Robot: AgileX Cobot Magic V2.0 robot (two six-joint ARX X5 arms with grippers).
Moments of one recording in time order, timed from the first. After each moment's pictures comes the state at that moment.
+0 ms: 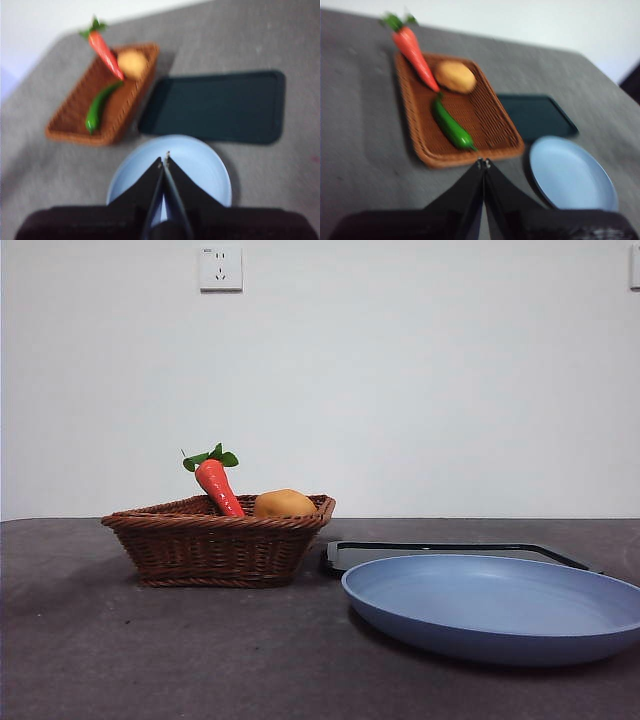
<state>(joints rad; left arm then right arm) 0.04 0.53 0.66 -0.54 0.56 -0.16 0.07 0.61 0.78 -0.68 -0.39 0.14</state>
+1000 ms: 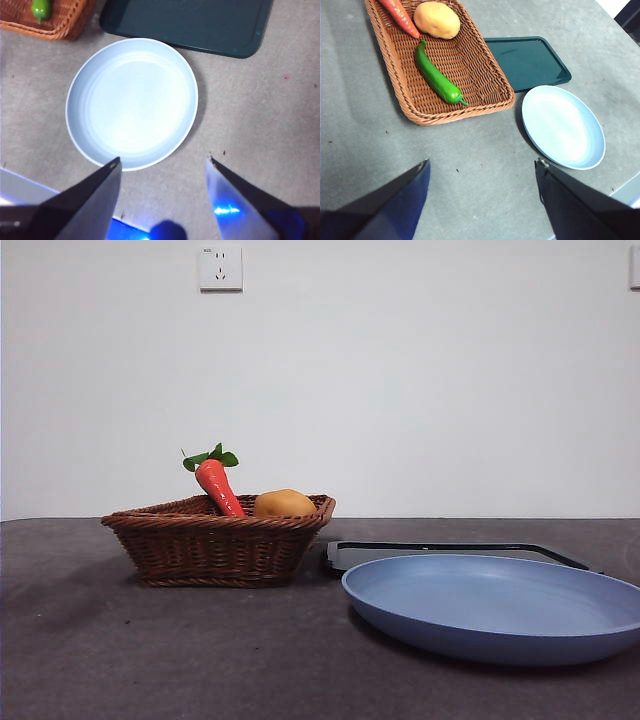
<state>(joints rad) 0.04 0.69 0.84 -0.84 0.61 0.04 0.07 0.81 0.94 -1.06 -0.31 -0.12</state>
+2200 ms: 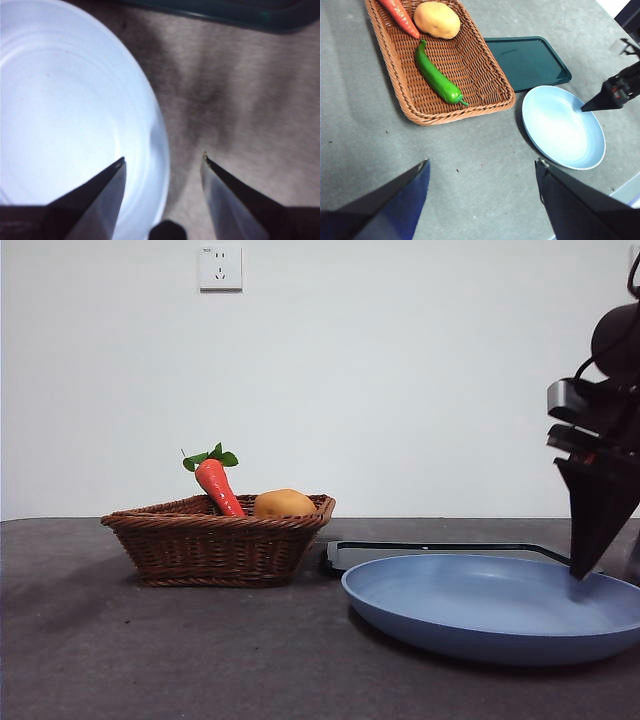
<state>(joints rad) 0.04 0.69 0.84 -0.84 0.61 0.04 0.12 1.60 0.94 -0.67 -0.31 -0.10</state>
